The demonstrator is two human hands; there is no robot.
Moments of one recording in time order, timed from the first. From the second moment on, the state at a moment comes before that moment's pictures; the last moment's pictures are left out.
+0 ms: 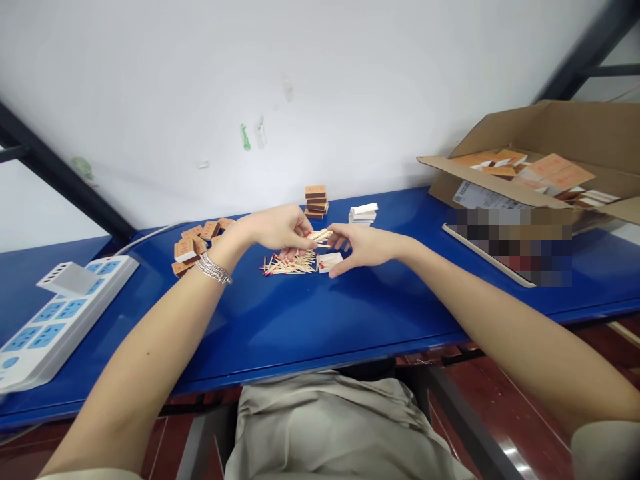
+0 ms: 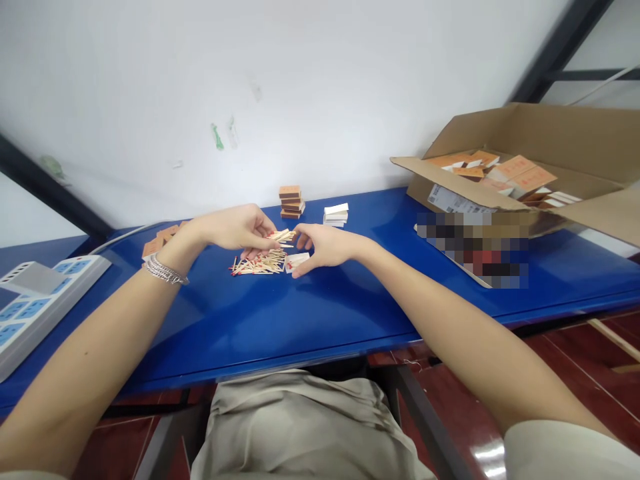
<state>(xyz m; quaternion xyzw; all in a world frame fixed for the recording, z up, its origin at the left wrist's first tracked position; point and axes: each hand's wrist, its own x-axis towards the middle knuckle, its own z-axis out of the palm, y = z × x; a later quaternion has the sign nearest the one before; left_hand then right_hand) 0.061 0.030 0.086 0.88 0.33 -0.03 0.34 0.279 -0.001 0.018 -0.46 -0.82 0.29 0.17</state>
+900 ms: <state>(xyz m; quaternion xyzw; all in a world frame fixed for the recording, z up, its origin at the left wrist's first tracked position) 0.049 0.031 0.103 0.88 0.35 0.01 0.31 0.242 -0.015 0.003 -0.54 -0.81 0.14 0.19</state>
